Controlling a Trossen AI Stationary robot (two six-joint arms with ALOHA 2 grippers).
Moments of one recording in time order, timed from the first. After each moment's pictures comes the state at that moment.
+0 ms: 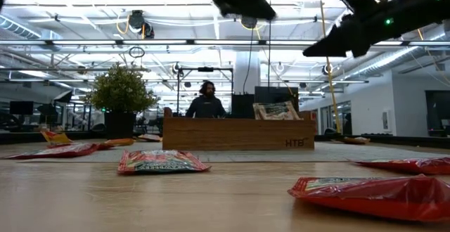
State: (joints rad) left arm -0.10 1.75 1.38 -0.15 -0.20 0.18; right arm 0.22 1.01 0.34 0.40 0.72 -0.19
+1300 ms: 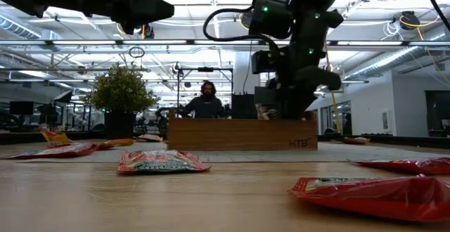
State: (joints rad) left arm -0.16 1.06 0.41 0.65 -0.40 0.08; right arm -0.06 1.75 1.10 -0.61 0.05 -0.18
